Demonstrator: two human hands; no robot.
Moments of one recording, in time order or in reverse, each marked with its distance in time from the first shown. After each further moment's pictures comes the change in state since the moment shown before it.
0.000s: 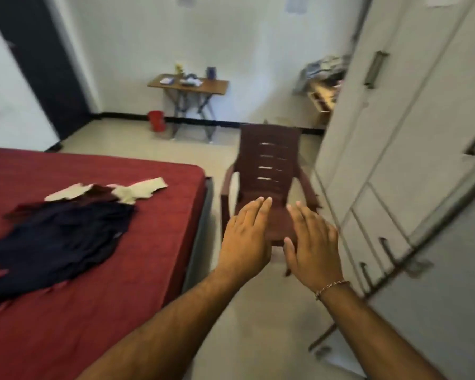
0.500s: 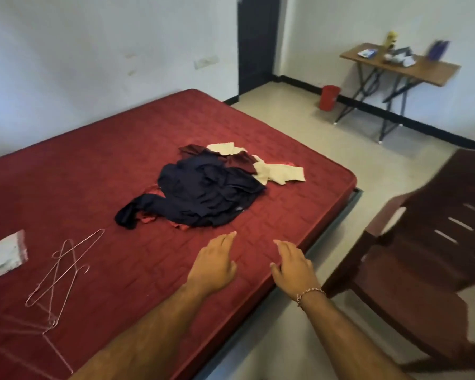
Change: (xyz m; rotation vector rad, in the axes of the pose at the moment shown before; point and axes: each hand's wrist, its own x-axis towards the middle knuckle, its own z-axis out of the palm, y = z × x) left_hand -0.100 -0.315 -0.032 0.134 -0.109 -0.906; right_hand 0.156 -0.213 0.291 0.361 -0.808 -0.453
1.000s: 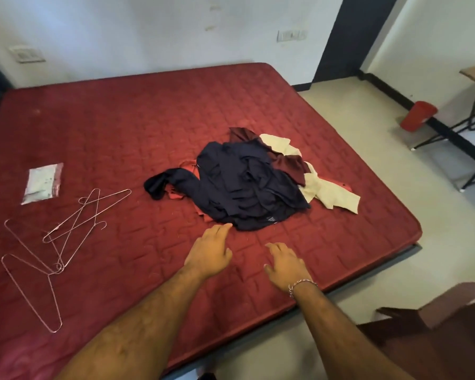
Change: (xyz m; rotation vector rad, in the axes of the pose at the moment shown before) left_hand 0.094 -0.101 -0.005 -0.168 0.047 -0.385; right_hand 0.195 -0.048 0.037 -0.239 -0.371 -0.255
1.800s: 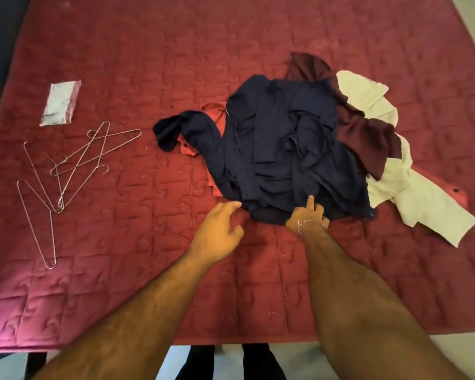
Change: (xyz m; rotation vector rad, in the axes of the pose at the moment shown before) left_hand 0.177 -0.020 0.089 -0.365 0.126 -0.448; right_hand 0.349 0.094 0.050 -0.135 -0.365 0.167
